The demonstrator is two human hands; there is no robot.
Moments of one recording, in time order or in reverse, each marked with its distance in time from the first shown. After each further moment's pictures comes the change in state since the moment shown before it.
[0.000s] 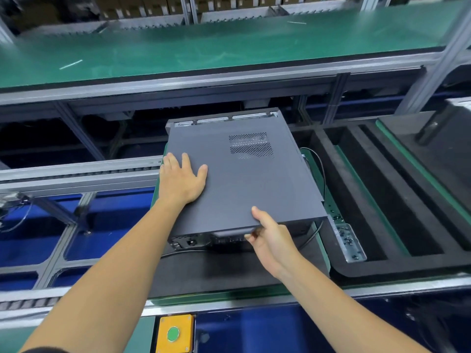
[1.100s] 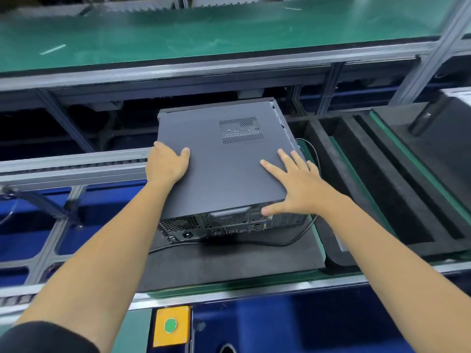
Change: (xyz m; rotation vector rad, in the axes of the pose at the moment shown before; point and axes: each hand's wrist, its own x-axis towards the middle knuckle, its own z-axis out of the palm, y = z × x) left_hand 0.025 -0.009 -0.007 -0.376 0.093 -0.244; right_hand 0.044 -0.109 -0.035 -2.234 -0.124 -0.563
